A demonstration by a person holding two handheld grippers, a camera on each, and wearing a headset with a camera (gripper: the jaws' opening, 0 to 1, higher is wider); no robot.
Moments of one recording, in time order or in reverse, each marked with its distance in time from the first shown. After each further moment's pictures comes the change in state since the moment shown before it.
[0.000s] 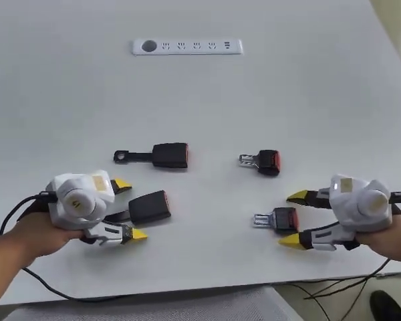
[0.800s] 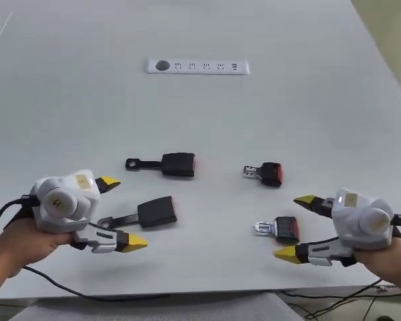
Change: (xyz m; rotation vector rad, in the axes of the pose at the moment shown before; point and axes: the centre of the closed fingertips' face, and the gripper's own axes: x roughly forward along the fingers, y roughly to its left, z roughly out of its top) left arm -0.049 -0.011 0.018 -0.117 -0.084 0.077; right arm -0.011 0.007 0.018 0.041 -0.084 -0.117
